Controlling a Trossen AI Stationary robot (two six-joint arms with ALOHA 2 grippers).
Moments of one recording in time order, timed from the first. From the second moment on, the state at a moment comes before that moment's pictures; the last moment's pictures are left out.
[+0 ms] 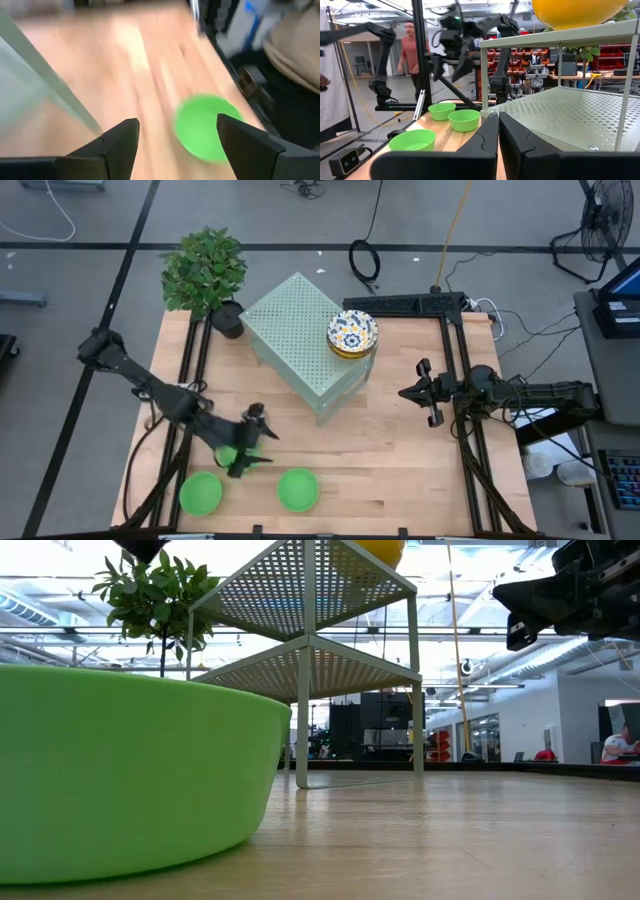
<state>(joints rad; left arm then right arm) -0.57 1.17 0.85 -0.26 -0.25 -0.20 -0.06 0.28 0.02 0.43 -0.18 0.07</state>
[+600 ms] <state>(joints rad) -0.84 1.55 1.18 -1.04 -0.03 -1.21 -0.06 0.28 0.02 0.44 -0.18 0.03</state>
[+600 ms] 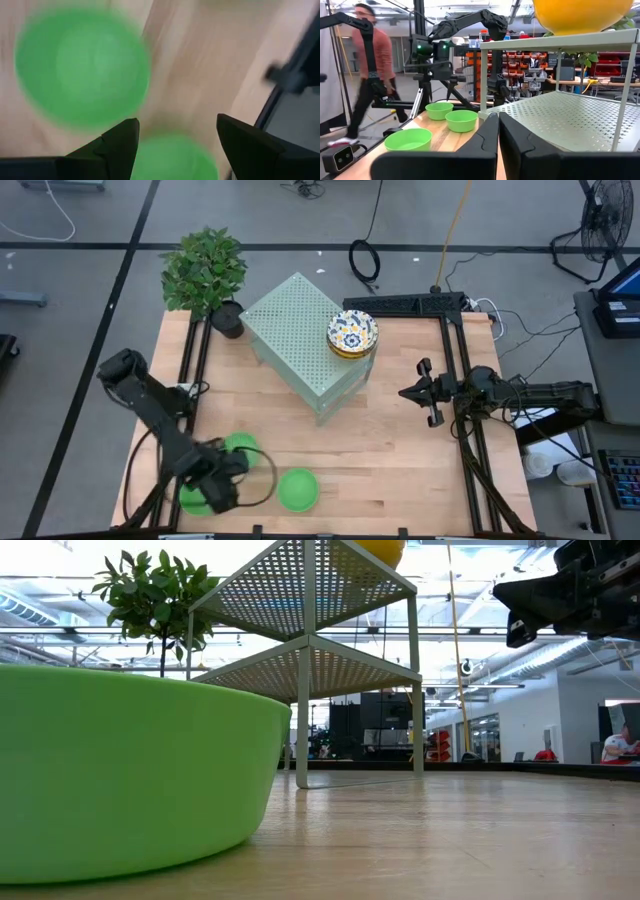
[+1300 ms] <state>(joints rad) -1.04 1.71 1.18 -0.97 0.08 -2.05 -0.06 0.28 0.02 0.44 -0.18 -0.02</state>
